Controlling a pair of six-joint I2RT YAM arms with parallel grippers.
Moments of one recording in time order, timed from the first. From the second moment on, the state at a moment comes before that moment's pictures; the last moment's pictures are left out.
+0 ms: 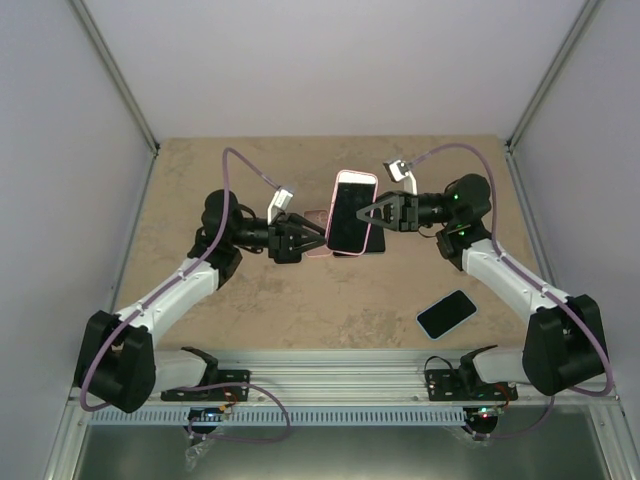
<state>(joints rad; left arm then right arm) -0.40 1.24 0.74 0.56 1.25 -0.72 0.37 1.34 0.89 0.79 -1.31 1.13</state>
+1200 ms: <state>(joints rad) -0.31 1.22 0.80 0.36 1.33 -0.64 0.44 1.32 1.07 -0.05 -1.34 0.35</state>
